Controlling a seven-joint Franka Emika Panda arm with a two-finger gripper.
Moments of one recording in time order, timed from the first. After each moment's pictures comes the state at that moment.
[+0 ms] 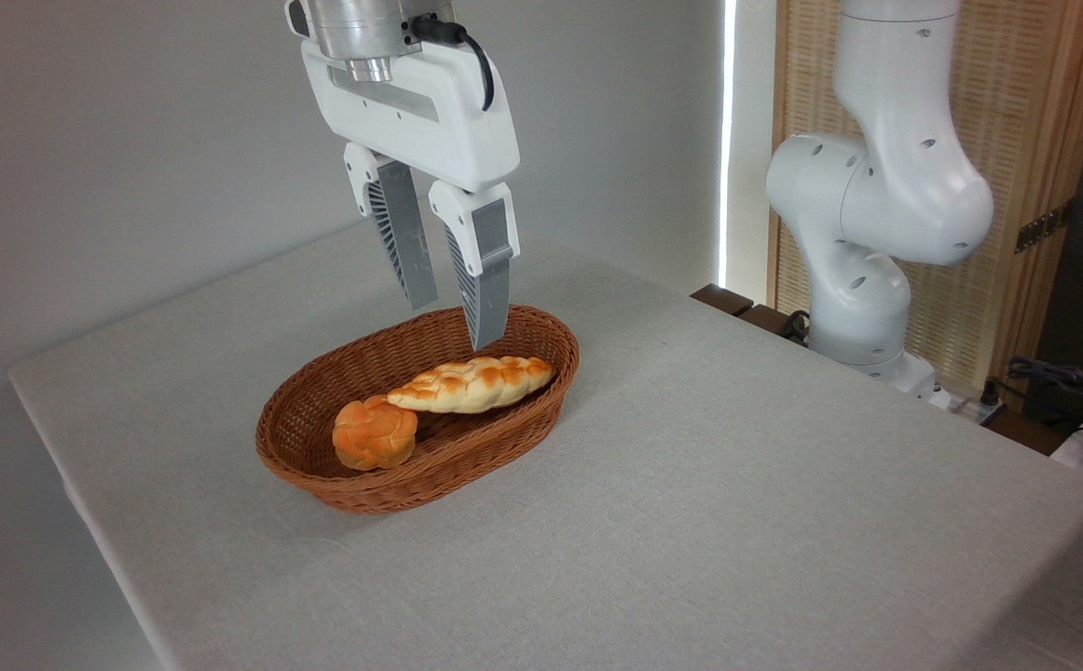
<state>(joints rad) -0.01 -0.06 -0.03 -1.64 0.00 1.58 0.76</state>
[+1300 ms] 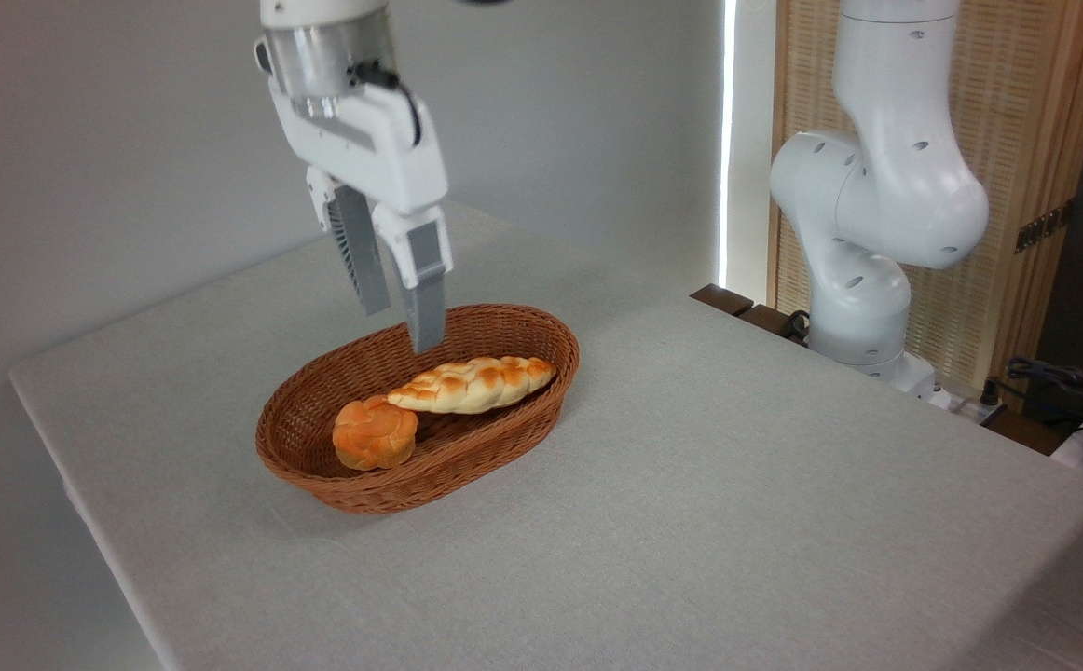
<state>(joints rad) -0.13 -0.05 -0.09 -1.76 0.00 1.73 0.62</state>
